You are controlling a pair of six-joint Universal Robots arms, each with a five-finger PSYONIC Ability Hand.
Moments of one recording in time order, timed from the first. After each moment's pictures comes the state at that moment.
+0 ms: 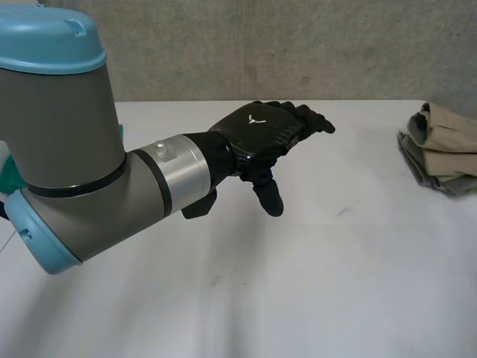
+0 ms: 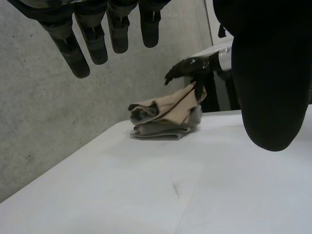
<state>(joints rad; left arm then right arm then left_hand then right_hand) 4.05 -1.98 -1.07 2.86 -1.12 3.25 1.11 -0.52 0.58 0.02 0.85 2.61 0.18 0.20 0.21 0.21 0.05 0.20 0.22 0.22 0.24 0.06</state>
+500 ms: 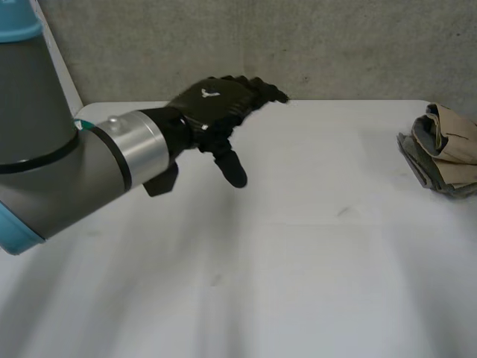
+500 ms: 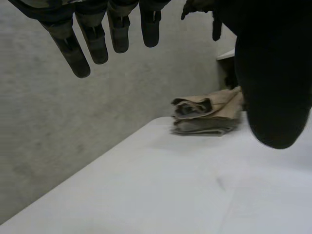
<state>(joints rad) 4.17 -1.91 -1.11 2.88 -1.15 3.24 1.45 -0.93 0.64 0.09 1.44 2.54 0.18 0.20 0.21 0.21 0.05 0.20 0.22 0.22 0.24 0.06</state>
